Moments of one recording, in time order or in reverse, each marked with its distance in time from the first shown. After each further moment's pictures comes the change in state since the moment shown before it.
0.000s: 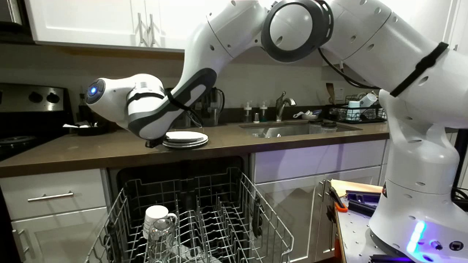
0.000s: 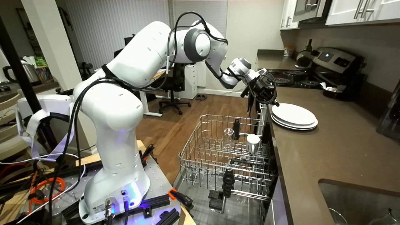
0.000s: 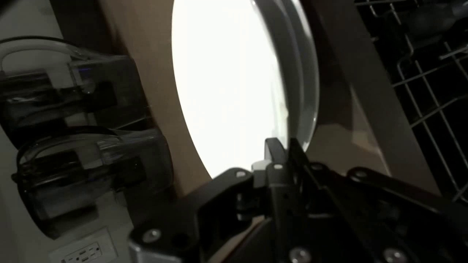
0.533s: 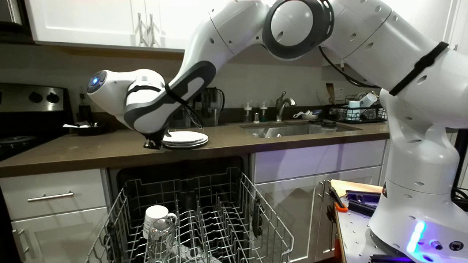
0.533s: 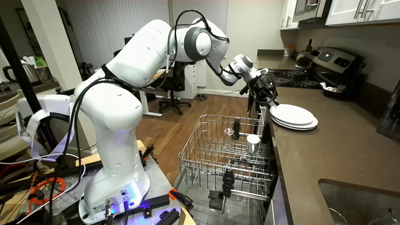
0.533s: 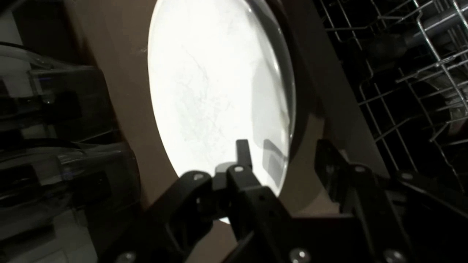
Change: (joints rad) arm -0.027 -0.021 0.029 0.000 0.107 -0.007 -0.113
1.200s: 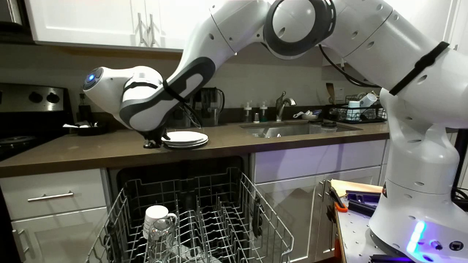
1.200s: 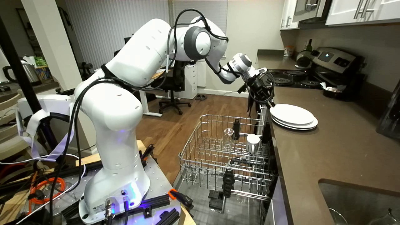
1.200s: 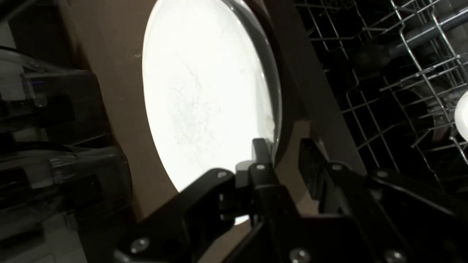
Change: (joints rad) arm -0.001 -0.011 0.024 0.000 0.018 -0.034 -0.023
